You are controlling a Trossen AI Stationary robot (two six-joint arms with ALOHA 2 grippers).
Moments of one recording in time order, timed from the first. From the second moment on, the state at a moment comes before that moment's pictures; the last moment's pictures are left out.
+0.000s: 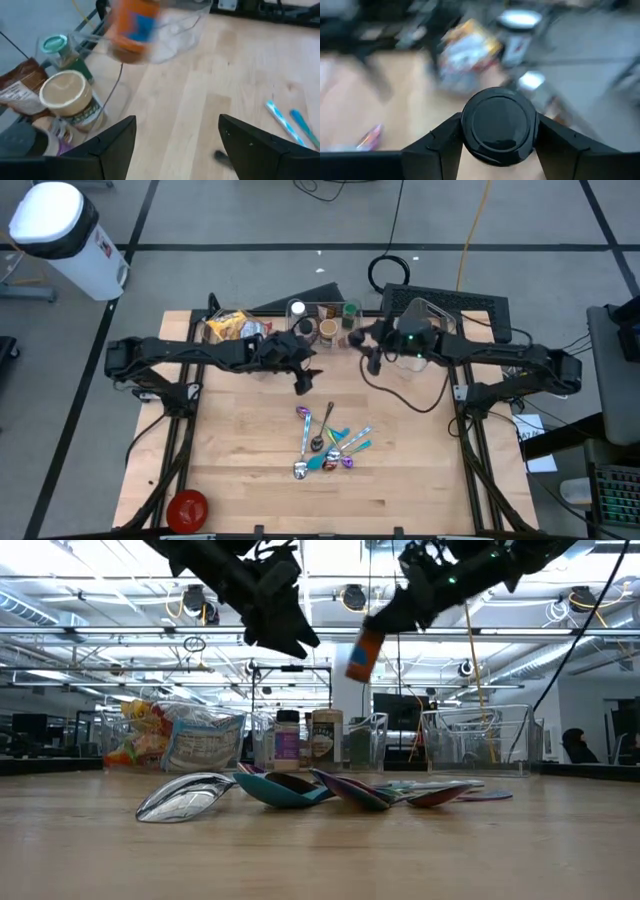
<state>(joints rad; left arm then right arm) 0.17 1.49 1.05 -0.16 -0.11 -0.06 -0.35 1.21 0.83 0.08 0.01 -0.14</state>
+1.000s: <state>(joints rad) 0.15 1.49 1.04 -0.16 -0.11 -0.05 -0.60 1.71 1.08 -0.08 -0.11 -0.14</state>
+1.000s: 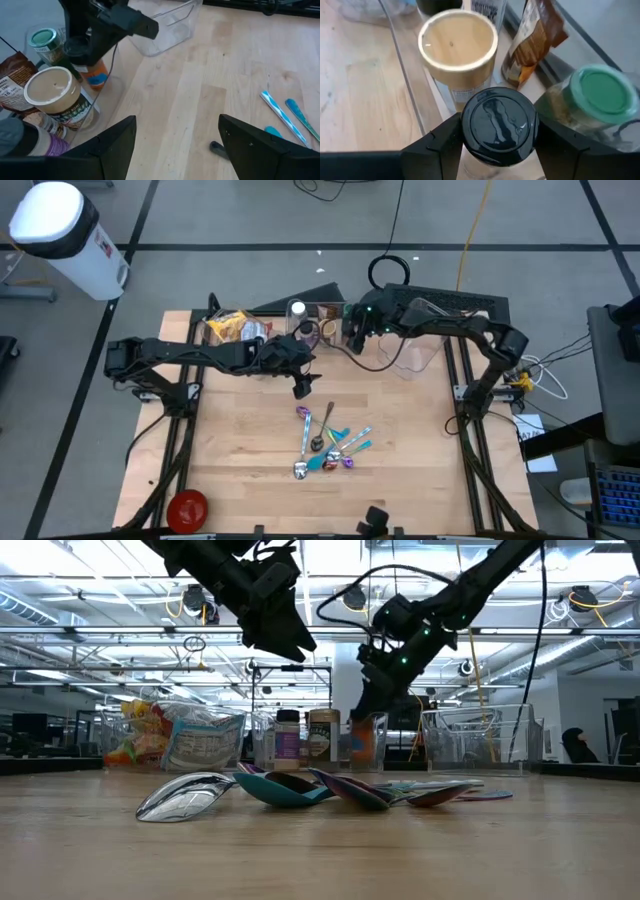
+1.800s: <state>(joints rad) 0.15 1.49 1.04 -0.16 -0.11 -0.05 -0.55 1.56 1.08 -0.20 -0.11 -0.14</state>
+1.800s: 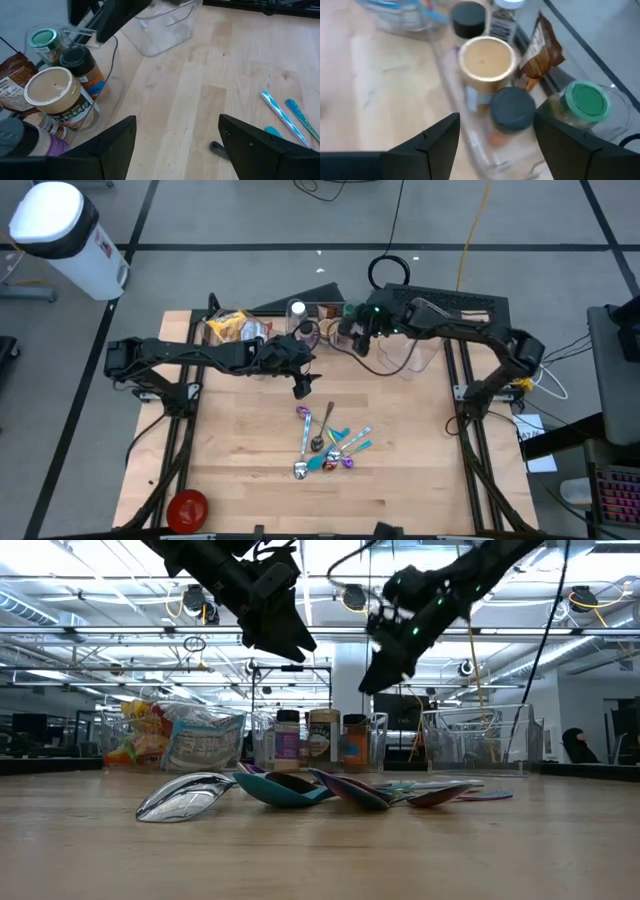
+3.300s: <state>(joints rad) 0.11 1.49 1.04 -0.13 -0.10 -0.12 0.16 1.54 0.49 0.28 -0.08 -0.04</state>
